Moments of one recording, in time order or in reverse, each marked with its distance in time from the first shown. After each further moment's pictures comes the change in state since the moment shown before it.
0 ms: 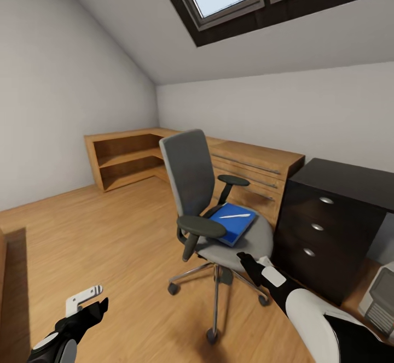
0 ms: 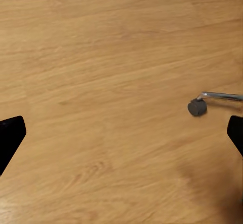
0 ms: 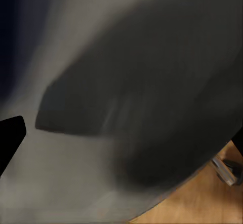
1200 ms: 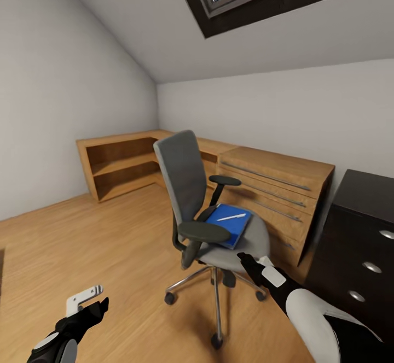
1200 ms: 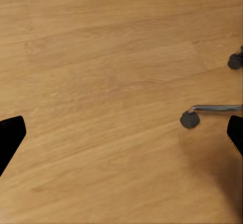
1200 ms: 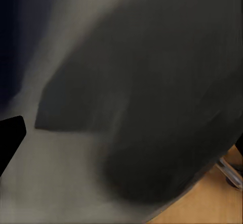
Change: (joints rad) left arm 0.000 0.000 -0.003 0.000 0.000 -0.001 0.000; right arm 0.001 -0.001 0.008 -0.002 0.011 0.000 -0.006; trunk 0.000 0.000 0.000
